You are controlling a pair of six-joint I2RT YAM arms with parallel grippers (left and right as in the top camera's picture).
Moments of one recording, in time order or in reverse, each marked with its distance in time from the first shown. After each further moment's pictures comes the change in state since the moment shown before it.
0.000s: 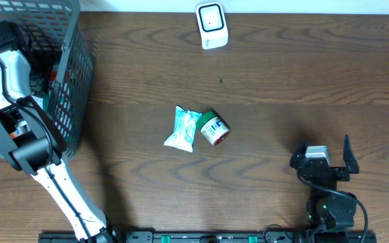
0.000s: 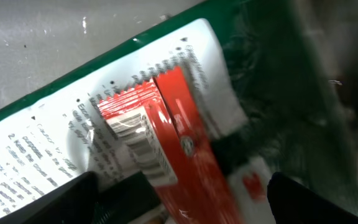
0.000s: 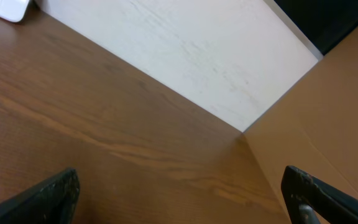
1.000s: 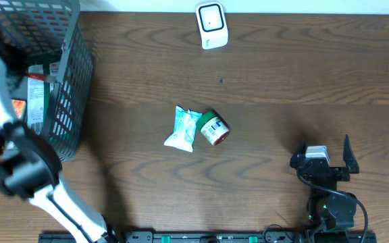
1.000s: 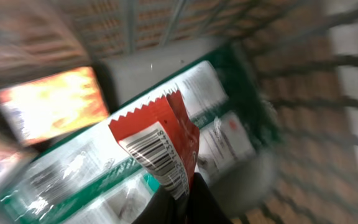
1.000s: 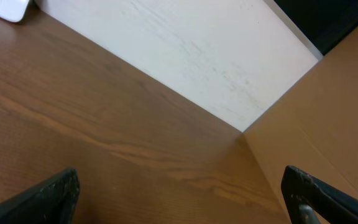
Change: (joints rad) left arm 0.056 -0.333 -0.018 -0.175 -0.014 0.140; right arm 0.000 0.000 0.000 0.000 0.000 0.000
